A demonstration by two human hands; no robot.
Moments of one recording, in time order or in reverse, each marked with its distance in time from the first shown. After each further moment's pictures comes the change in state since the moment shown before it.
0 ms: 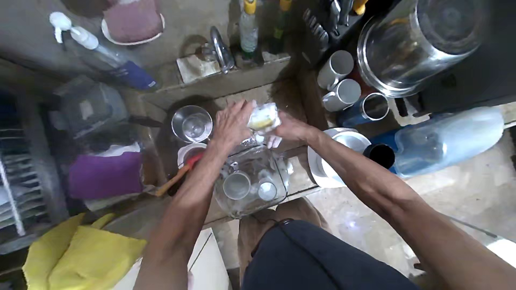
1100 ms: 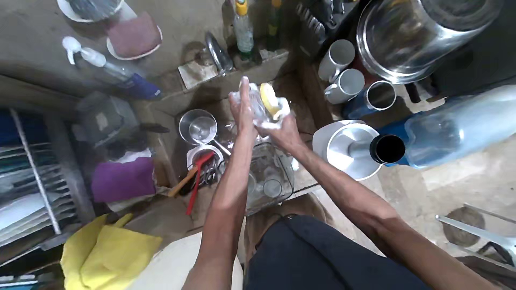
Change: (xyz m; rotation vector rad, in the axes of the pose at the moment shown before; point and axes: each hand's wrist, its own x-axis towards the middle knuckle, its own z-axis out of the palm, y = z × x) left_hand 0.047 0.051 0.027 -1.376 0.526 -0.712; right_hand -0.002 0.010 0.046 0.106 0.637 -0.149
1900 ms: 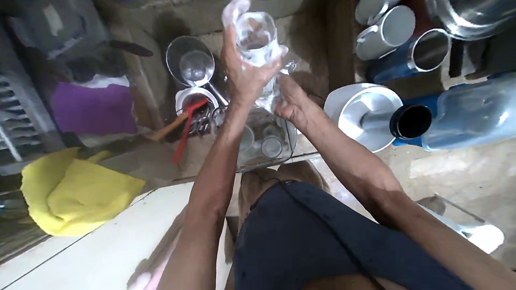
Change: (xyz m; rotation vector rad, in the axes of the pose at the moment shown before) left_hand -0.049 -0.010 -0.054 0.298 0.010 0.834; right_hand -0.028 -0.002 0.024 0.996 -0.230 0.830
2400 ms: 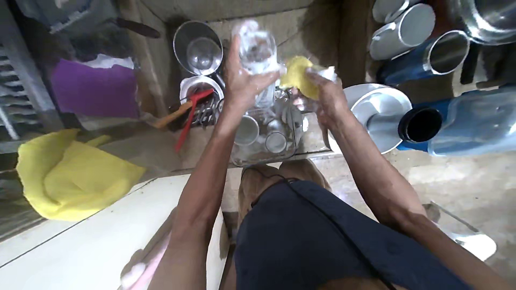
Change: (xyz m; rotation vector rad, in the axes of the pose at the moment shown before) left_hand -0.022 -0.010 -0.043 -0.101 -0.232 -0.262; right_hand -0.023 -0.024 -0.051 -0.483 0.197 -0.260
